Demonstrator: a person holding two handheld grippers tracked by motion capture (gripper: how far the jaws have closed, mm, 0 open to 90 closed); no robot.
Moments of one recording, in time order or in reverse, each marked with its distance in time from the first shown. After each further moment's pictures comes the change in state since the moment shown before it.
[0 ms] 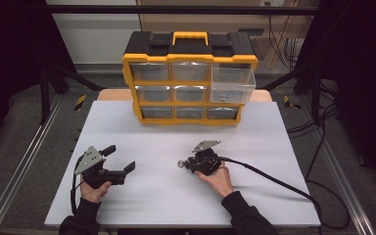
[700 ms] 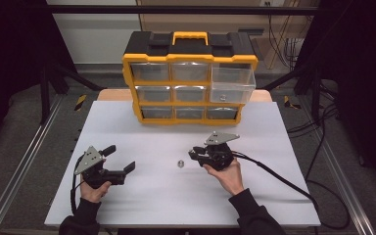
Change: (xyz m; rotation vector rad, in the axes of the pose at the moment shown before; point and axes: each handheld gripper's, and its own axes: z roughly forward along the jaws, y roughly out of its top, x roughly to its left) left arm 0.000 0.000 0.000 0.001 -0.002 0.002; right arm 0.004 0.025 -0.067 -0.185 0.011 -0.021
